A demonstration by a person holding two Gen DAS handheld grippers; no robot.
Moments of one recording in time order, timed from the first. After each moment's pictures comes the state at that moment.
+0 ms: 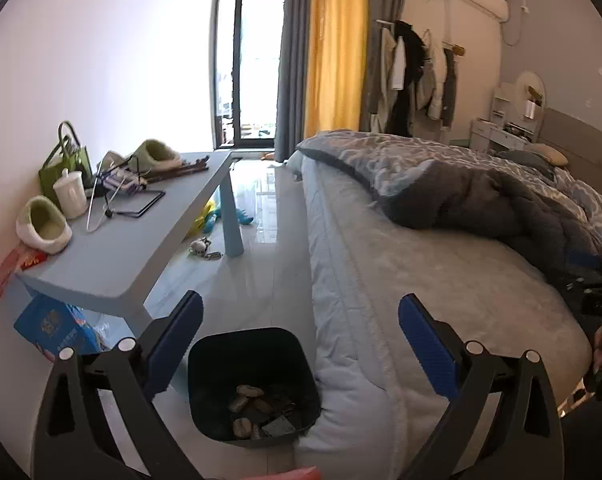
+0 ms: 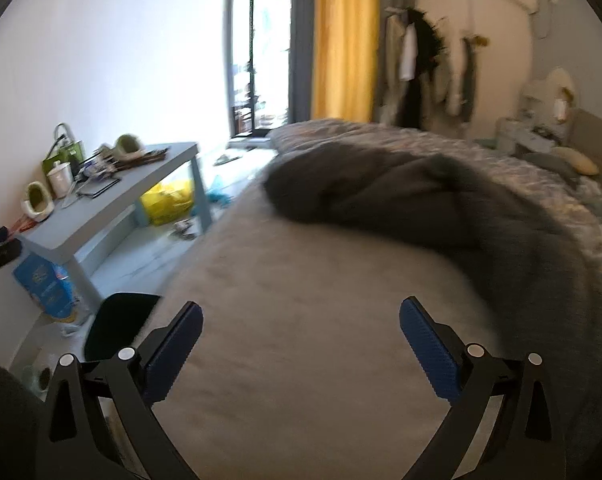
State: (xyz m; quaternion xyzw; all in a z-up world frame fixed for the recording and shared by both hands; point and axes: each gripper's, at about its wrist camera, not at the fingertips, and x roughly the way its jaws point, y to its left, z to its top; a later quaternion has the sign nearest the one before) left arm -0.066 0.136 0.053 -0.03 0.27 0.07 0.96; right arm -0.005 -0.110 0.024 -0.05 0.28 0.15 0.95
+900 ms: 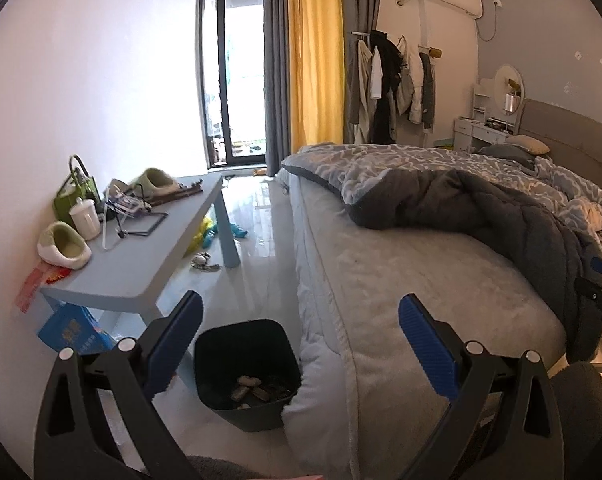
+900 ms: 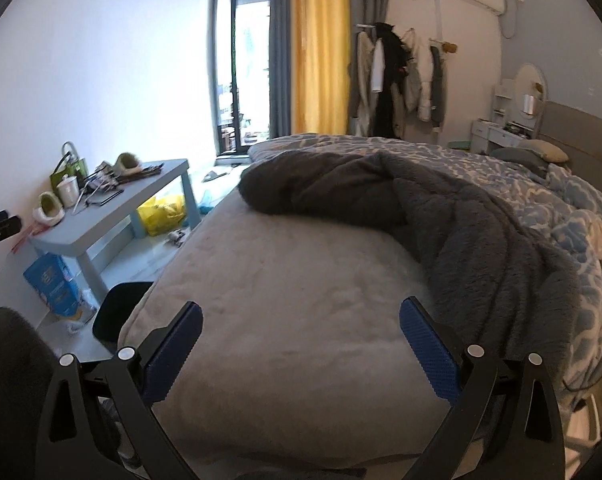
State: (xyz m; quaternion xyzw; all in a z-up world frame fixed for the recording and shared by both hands) left arm -0.139 0.078 0.090 0.00 0.26 0.06 0.96; right arm -0.109 -0.177 0.031 -0.04 0.26 0.15 0.95
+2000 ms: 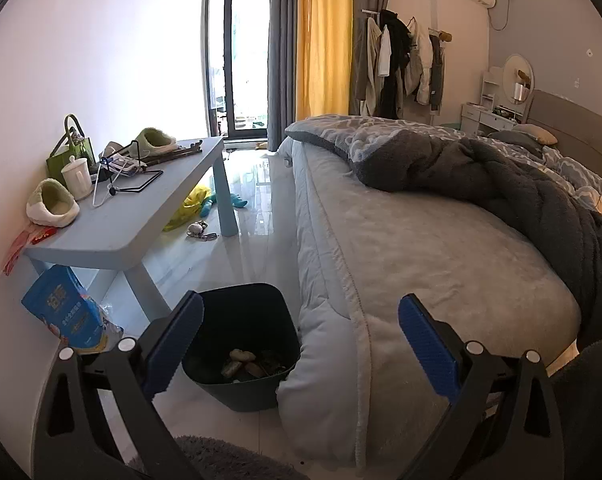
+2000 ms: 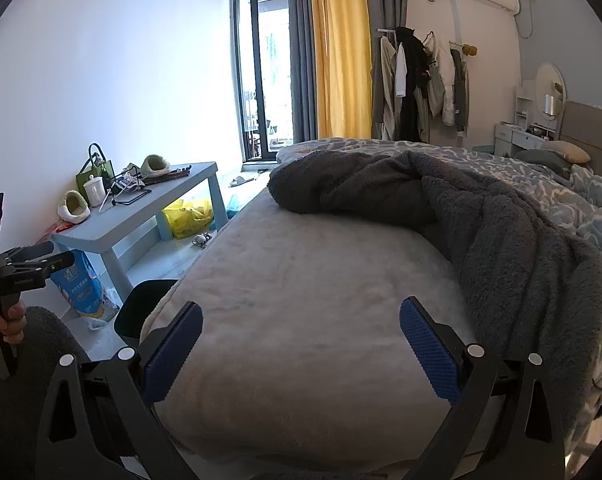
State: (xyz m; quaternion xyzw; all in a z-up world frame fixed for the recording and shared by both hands) left arm -0.133 0.086 0.028 -0.02 0.29 0.07 0.95; right arm -0.115 -0.175 0.016 -0.02 0.24 0.20 0.95
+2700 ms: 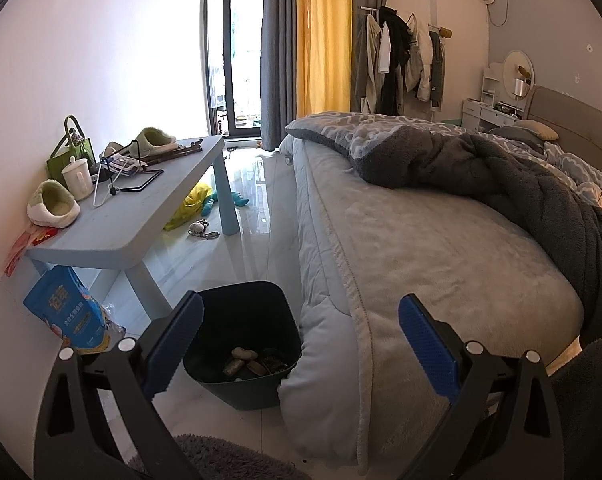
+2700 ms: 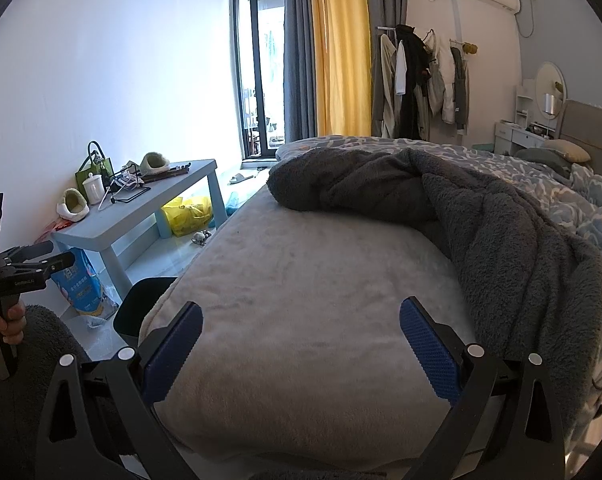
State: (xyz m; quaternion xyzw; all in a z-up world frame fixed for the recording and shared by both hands) left arm -0.132 0.084 0.025 -0.02 0.29 0.07 0.95; right arm -0.114 -0.175 0.014 -0.02 0.25 0.20 0.95
